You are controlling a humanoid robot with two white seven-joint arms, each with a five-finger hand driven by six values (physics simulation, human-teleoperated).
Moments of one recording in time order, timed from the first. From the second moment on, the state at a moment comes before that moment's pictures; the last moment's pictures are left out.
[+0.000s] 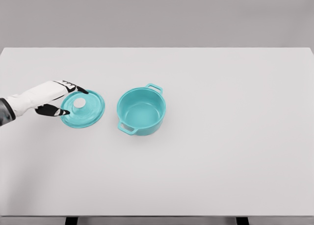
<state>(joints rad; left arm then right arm) -0.32 0.60 -0.12 -1.33 -0.44 -0.61 -0.61 0.01 0.00 -0.30 0.05 0.25 -0.01 0.09</state>
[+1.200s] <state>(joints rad) -0.36 0.55 -0.14 -1.25 -0.45 -0.61 -0.61 0.01 0.00 -0.30 0.05 0.25 -0.01 0.09</state>
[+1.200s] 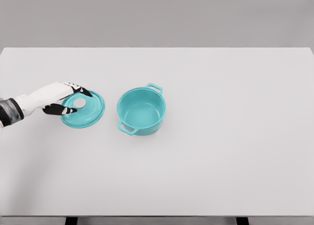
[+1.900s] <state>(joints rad) -0.36 0.55 -0.14 -1.23 -0.46 -0.61 -0.61 0.01 0.00 -0.30 0.05 0.25 -0.01 0.09</state>
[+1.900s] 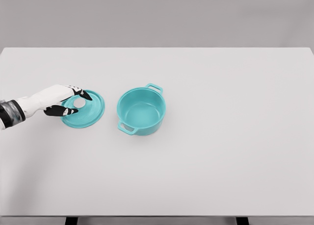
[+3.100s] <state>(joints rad) -0.36 0.55 -0.15 -1.23 -0.45 -0.61 -0.61 0.01 0.00 -0.30 0.05 0.25 -0.01 0.09</state>
